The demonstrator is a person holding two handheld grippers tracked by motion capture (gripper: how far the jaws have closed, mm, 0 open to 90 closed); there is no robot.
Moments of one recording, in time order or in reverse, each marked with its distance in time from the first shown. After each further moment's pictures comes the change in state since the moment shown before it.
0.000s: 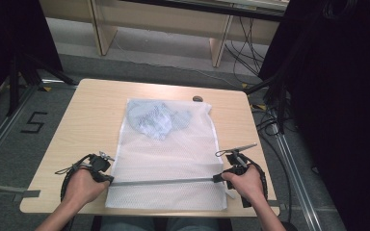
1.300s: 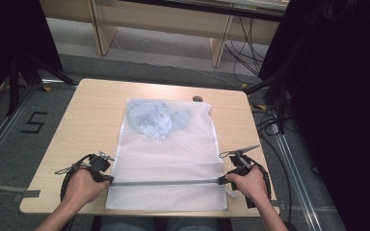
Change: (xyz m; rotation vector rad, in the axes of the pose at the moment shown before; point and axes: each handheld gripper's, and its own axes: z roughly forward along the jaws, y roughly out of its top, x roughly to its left) left arm 0.001 0.000 0.000 -0.002 -0.004 0.003; right arm -0.016 -0.002 0.000 0.045 -0.055 0.010
